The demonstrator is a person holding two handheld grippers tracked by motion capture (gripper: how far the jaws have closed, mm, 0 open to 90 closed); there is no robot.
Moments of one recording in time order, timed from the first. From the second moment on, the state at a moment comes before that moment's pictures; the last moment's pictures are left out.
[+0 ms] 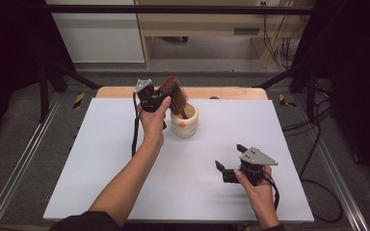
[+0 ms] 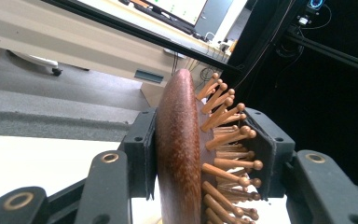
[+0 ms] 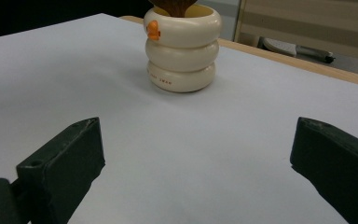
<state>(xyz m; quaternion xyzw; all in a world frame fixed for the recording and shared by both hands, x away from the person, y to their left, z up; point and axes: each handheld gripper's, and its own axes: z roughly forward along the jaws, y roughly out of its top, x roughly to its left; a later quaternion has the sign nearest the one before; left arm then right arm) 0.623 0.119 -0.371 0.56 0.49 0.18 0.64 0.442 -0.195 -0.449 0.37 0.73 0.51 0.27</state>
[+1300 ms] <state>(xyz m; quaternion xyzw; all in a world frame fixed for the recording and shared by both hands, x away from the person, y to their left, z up) 0.621 0.128 -0.377 0.55 0.50 0.17 0.65 0.443 -0.194 -0.450 0.37 0.74 0.50 0.27</state>
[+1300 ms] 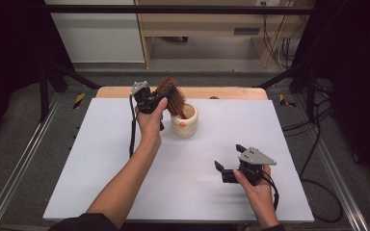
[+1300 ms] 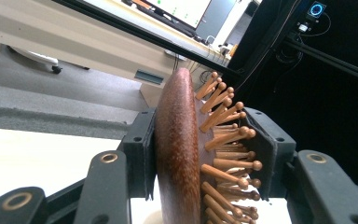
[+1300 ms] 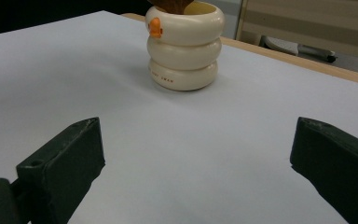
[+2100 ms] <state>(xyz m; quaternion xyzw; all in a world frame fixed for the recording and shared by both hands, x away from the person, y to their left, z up) 0.621 0.128 -0.377 0.55 0.50 0.18 0.65 0.443 -0.193 -0.451 0.37 0.74 0.50 0.26</state>
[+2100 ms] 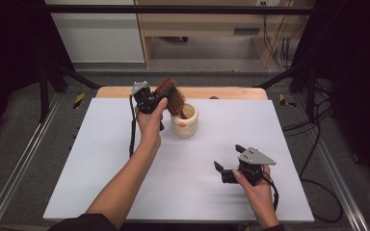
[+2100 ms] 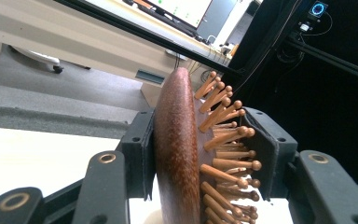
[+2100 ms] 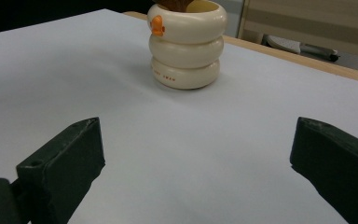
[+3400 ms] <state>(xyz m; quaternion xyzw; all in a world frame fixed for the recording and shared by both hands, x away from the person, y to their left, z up) 0.622 0.128 -0.377 0.56 0.49 0.19 0.64 0.443 -0.192 -0.451 0.36 0.74 0.50 0.26</state>
